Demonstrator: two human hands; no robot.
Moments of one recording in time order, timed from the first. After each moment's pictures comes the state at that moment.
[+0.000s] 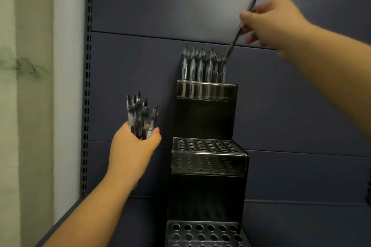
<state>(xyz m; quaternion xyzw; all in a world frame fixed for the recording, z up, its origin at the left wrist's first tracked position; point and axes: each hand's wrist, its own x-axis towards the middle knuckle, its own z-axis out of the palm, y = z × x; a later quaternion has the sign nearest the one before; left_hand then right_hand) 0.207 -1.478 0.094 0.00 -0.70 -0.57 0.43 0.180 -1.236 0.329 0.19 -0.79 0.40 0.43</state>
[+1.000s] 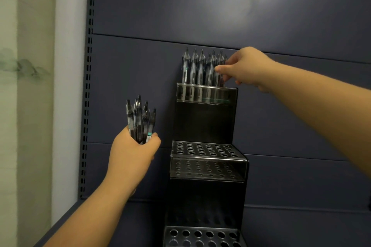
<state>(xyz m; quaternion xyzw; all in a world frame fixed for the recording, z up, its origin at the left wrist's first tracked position) 0.207 -1.476 0.092 -0.02 -0.69 -0.59 0.41 0.147 -1.251 0.289 0.16 -0.90 0.27 0.30</state>
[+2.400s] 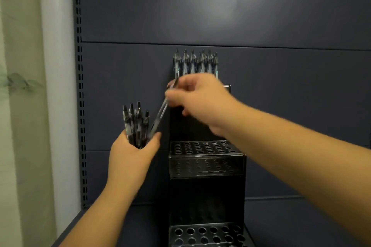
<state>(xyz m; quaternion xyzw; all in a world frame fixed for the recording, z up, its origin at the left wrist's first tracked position) 0.208 -1.477 0.092 -0.02 -0.69 -0.56 0.45 0.210 -1.323 0.211 0.31 -0.76 0.53 0.20</state>
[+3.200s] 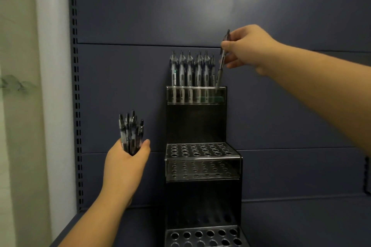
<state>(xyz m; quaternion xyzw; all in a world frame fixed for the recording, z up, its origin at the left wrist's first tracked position) 0.192 -1.486 0.078 0.00 -0.69 -0.60 0.41 0.145 -1.233 0.313 0.20 -0.79 0.47 0.33</state>
